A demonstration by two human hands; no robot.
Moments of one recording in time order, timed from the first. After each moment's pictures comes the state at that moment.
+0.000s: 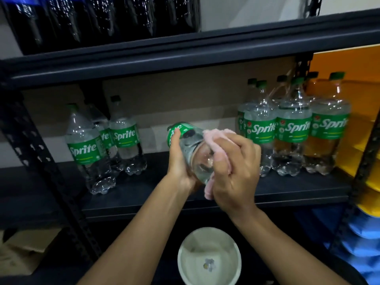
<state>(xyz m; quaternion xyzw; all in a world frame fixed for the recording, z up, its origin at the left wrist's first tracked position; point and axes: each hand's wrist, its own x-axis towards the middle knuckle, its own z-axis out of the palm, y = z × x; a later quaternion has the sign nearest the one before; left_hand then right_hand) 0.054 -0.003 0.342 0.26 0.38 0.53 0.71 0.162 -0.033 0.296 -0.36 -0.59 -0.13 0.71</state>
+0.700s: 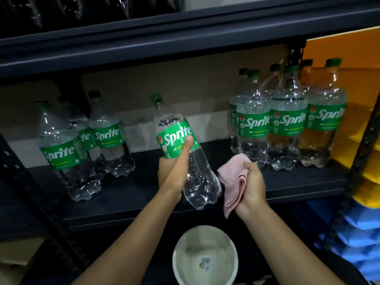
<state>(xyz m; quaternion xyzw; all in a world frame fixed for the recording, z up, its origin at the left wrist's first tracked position) 0.050 0.040 0.286 0.40 0.59 0.56 0.42 0.204 0.019 0.244 -0.32 -0.11 0.63 0.70</state>
